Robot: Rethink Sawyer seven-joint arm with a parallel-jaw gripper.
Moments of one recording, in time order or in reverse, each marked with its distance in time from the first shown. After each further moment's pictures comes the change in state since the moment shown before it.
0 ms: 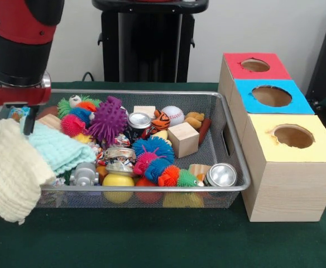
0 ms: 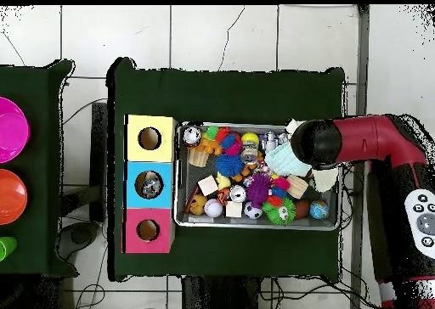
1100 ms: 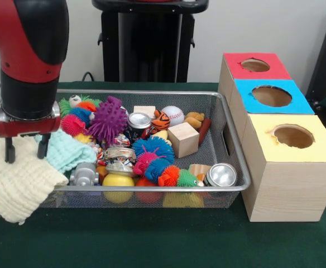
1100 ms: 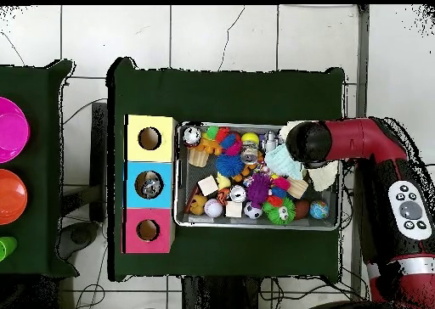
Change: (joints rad) arm 0.002 0.134 -0.004 -0.059 -0.006 -0.012 0.000
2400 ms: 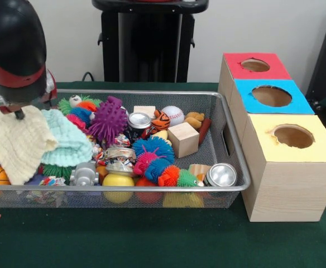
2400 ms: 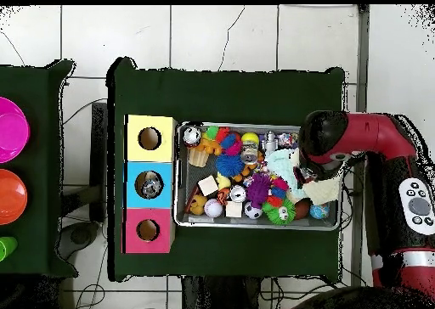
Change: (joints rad) arm -0.023 0.074 0.007 -0.124 0.079 0.553 -0.201
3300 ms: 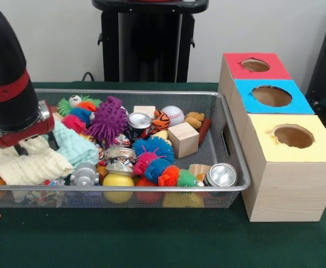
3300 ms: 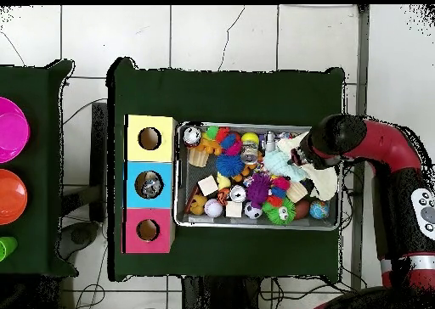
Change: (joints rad) arm -0.098 0.075 0.072 0.002 0.145 -0.311 -0.020
